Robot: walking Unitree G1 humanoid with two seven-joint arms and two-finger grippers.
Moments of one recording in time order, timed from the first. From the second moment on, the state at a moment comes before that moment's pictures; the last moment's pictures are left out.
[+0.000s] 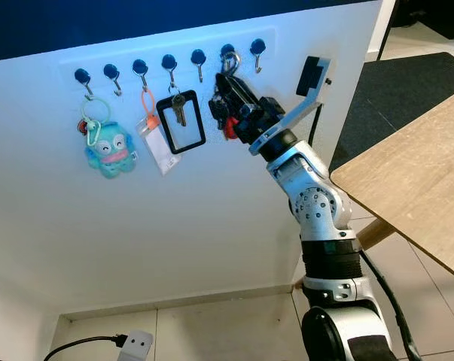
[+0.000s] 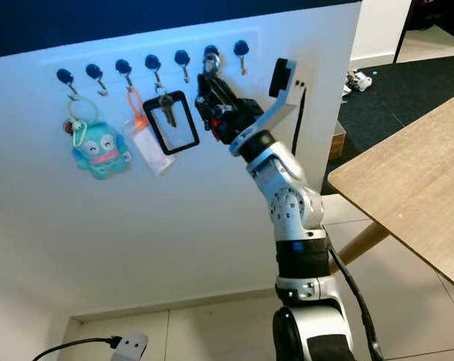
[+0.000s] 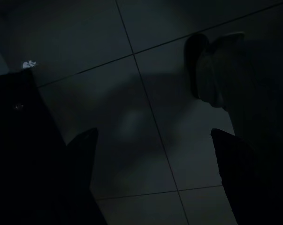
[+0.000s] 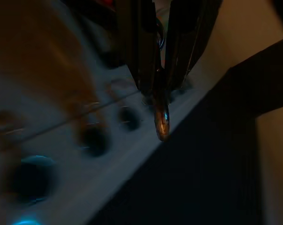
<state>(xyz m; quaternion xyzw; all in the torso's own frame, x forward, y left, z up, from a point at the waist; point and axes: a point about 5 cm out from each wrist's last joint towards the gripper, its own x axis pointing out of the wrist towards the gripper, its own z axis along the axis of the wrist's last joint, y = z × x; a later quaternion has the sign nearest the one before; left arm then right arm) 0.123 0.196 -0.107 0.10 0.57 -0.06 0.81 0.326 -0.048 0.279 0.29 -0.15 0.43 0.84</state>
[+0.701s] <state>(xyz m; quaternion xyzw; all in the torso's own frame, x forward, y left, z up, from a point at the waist) 0.123 0.196 -0.108 0.10 0.57 -0.06 0.81 0.345 -0.127 0.250 0.22 -0.13 0.24 0.94</state>
